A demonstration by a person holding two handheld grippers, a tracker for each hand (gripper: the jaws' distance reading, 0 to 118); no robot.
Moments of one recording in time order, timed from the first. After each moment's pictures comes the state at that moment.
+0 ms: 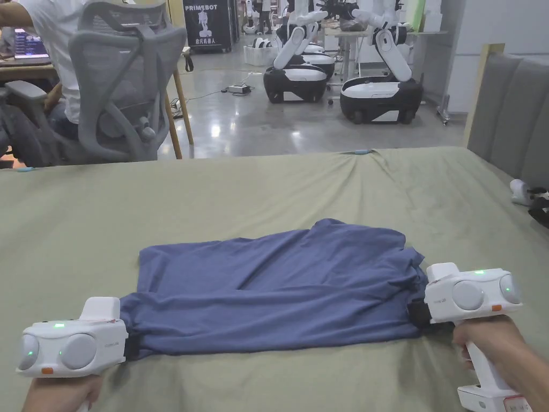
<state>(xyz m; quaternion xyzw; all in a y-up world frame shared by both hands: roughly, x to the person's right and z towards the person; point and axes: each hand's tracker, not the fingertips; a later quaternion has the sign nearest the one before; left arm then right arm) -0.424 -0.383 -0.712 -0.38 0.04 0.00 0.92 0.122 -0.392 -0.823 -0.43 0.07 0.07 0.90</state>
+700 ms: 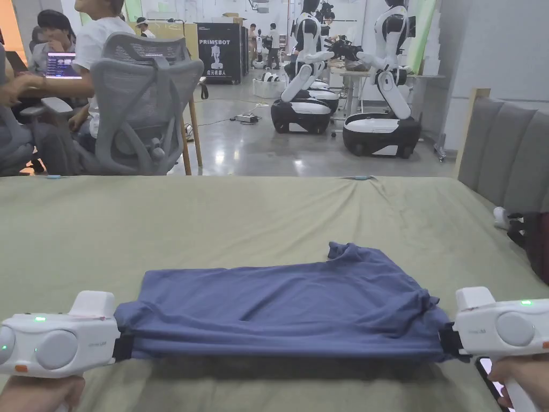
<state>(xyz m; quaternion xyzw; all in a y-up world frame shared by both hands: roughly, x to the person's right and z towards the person) -0.430 -0.332 -0.568 -0.35 0.00 0.00 0.94 0.142 -0.342 -0.652 -0.41 0.07 0.06 0.91</state>
